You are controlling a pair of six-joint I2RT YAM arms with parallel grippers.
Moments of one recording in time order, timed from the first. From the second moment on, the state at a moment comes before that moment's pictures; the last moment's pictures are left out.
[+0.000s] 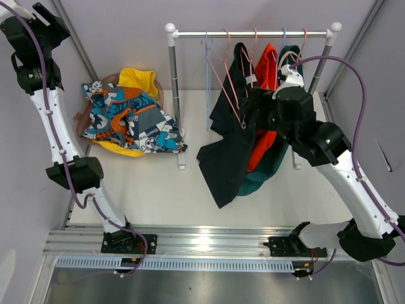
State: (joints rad) left arm 0.37 1.95 2.52 -0.47 0.04 -0.34; right arm 0.69 1.27 1.73 -0.84 0.34 0.54
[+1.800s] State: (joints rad) left arm -0.32 1.08 1.32 -0.30 0.21 -0.26; right arm 0.46 1.71 2.09 -0.63 0.36 0.32
